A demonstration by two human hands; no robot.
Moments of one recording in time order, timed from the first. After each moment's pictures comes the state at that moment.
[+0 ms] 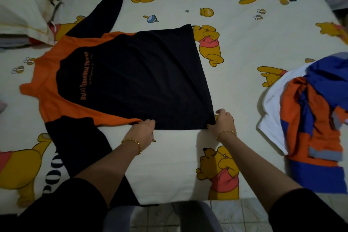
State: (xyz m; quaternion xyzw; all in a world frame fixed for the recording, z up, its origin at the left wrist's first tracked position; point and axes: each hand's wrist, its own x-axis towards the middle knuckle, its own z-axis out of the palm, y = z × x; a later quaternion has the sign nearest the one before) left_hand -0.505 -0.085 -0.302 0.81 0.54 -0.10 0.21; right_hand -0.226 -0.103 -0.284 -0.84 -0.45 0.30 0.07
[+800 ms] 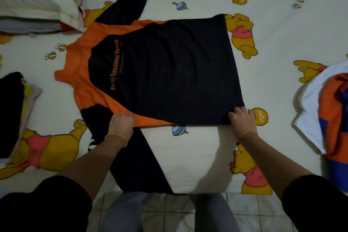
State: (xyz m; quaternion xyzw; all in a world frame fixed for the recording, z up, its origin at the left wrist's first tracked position) left_hand -0.664 -0.080 -0.298 0.77 0.61 -0.17 0.07; right_hand -0.278 -0.105 -0.303 -0.70 -0.68 0.03 -0.21
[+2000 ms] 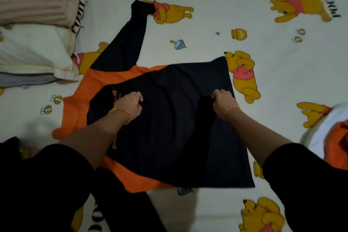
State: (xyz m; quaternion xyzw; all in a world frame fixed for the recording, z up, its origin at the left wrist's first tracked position) left_hand -0.639 0.201 -0.240 0.75 0.61 -0.08 0.26; right_hand -0.300 0.166 -0.263 -0.74 -0.64 0.21 -0.04
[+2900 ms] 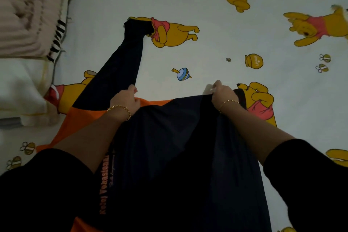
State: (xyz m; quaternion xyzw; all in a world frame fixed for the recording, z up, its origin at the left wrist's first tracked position) left_hand -0.623 0.383 -0.288 0.69 0.68 -0.05 0.22; right_hand -0.305 0.362 -0.298 -0.79 -0.57 0.21 -0.05
